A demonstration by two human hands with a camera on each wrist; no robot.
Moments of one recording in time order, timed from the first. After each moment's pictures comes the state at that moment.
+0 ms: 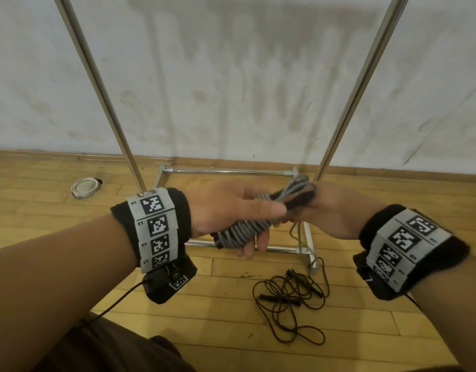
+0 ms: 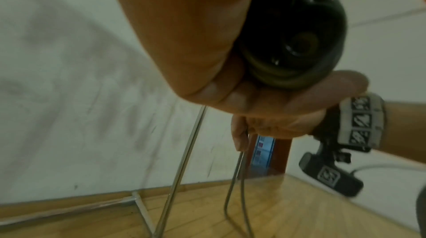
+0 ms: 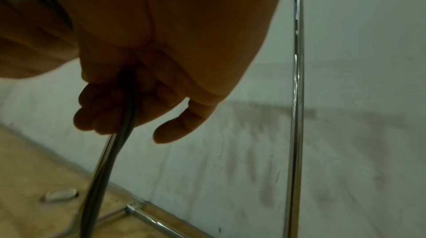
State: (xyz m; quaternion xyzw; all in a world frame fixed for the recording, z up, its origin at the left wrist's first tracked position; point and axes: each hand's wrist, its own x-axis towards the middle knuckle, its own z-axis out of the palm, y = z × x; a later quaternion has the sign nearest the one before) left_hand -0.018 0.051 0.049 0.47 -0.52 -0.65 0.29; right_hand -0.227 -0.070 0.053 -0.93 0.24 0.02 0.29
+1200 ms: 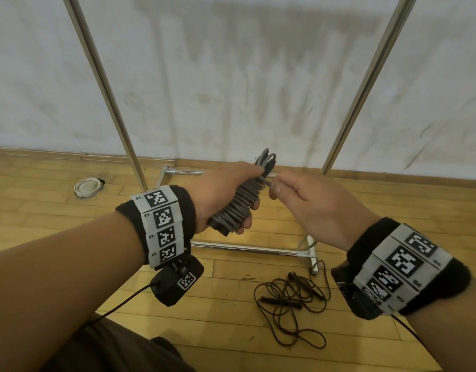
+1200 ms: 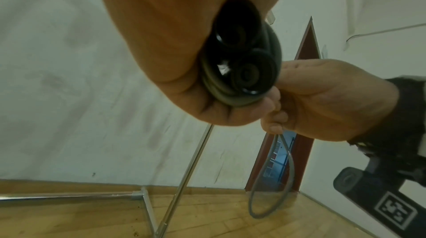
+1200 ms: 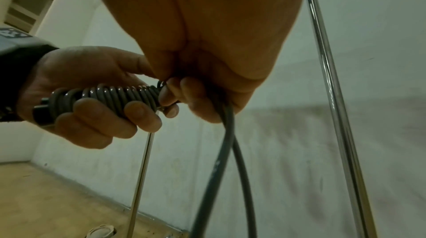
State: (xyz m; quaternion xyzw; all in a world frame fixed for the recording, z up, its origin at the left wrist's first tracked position) left_hand -0.008 0.044 0.041 0.57 -0.36 -0.58 0.45; right_hand -0.203 -0.035 0.063 -0.92 0.28 -0.13 0.25
